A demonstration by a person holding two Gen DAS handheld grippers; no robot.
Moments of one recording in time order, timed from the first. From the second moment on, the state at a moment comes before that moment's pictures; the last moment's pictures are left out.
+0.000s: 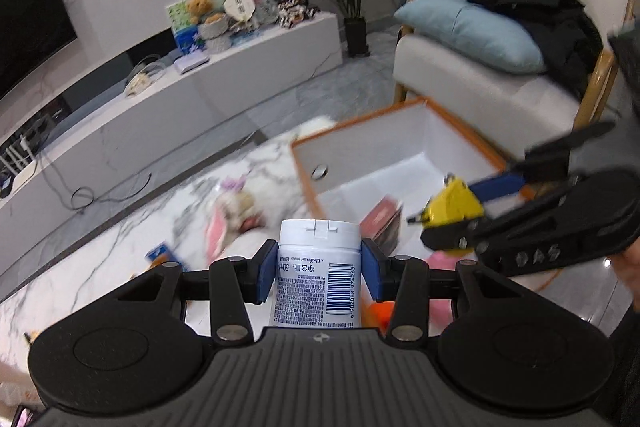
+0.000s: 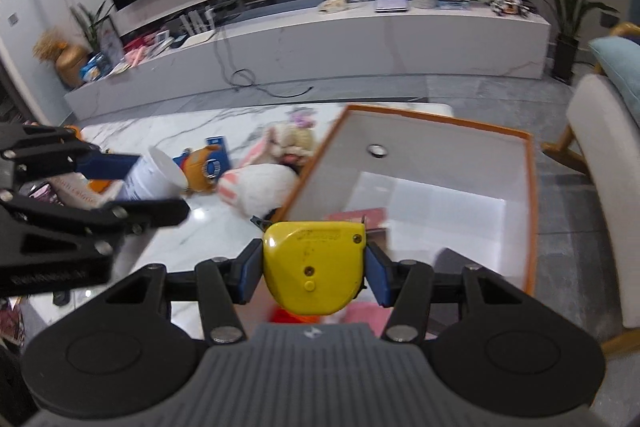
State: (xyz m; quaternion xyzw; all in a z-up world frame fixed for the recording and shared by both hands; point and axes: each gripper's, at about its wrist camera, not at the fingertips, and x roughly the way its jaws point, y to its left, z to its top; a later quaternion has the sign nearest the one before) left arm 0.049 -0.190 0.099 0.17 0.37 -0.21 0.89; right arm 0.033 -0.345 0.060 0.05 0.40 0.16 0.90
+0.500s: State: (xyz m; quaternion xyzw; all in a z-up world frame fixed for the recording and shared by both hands) left arm 0.070 -0.249 0.060 0.08 0.40 -0.25 0.88; right arm 0.051 -0.408 0.029 0.08 0.43 0.07 0.90
